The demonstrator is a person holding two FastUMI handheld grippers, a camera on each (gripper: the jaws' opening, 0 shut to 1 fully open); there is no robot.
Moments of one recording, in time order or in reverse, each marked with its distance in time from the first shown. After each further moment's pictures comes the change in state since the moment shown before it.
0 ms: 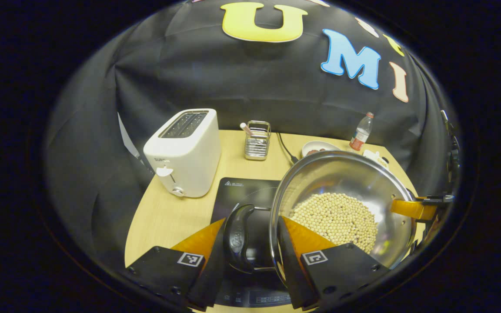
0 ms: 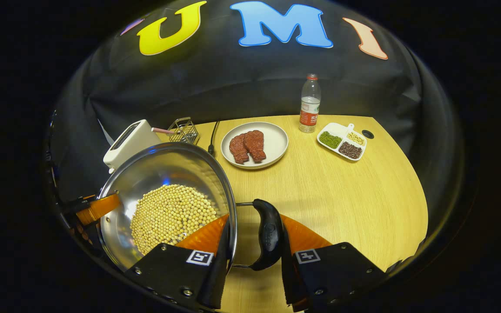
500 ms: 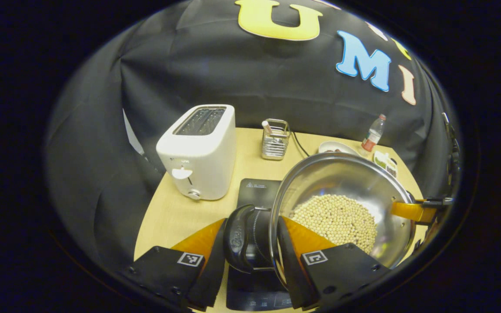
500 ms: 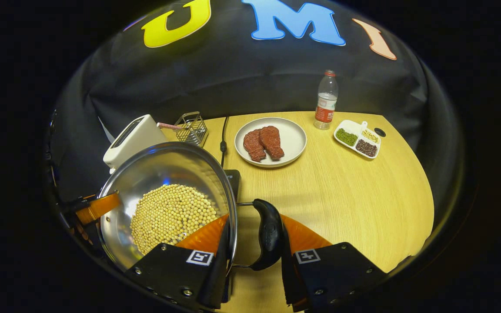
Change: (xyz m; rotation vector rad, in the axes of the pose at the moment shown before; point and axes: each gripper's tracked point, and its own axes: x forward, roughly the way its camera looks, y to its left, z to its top) left arm 0.020 0.053 0.001 -0.012 0.017 0.011; right arm 0.026 0.045 -0.002 0.002 0.027 0.004
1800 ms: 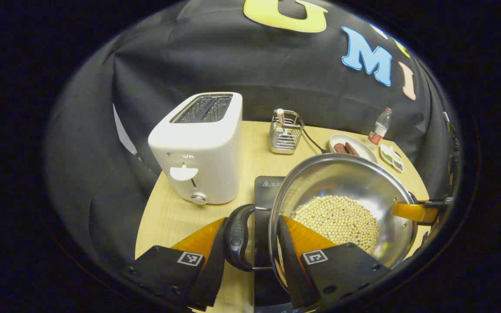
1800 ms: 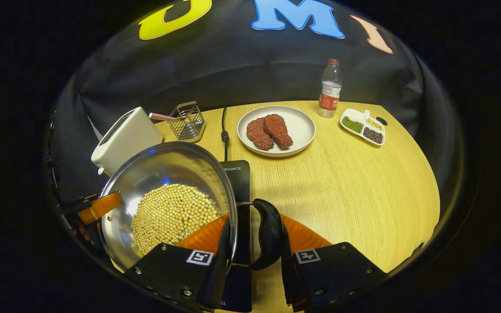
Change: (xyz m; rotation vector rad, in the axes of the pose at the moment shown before) left arm 0.049 0.033 -0.010 0.028 0.019 -0.051; right arm 0.033 0.025 -0.019 0.046 0.031 -0.051
